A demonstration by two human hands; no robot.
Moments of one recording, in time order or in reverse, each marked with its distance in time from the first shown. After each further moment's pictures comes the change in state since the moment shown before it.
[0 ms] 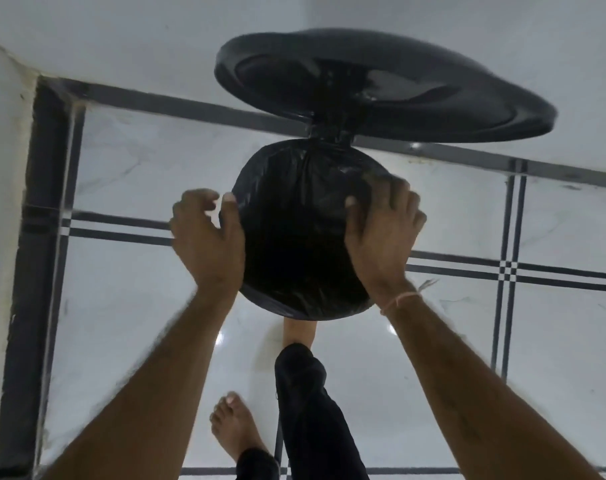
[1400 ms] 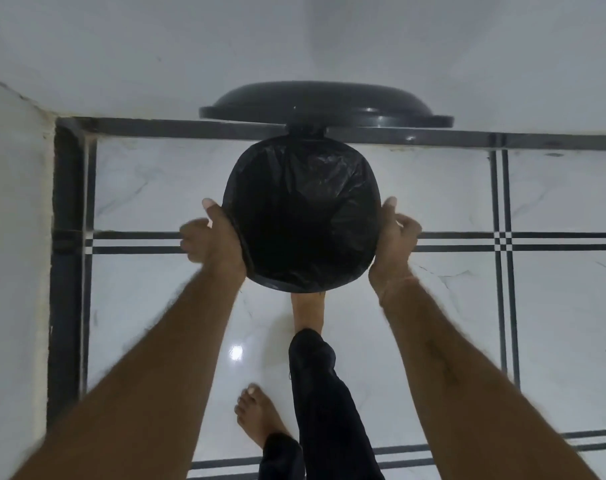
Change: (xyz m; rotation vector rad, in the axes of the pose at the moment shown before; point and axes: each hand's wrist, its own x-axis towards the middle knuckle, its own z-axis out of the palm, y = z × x) left_hand -0.004 0.022 -0.008 -0.099 -0.116 -0.628; right_hand -0.037 0.030 -0.018 1.055 -0.051 1.064
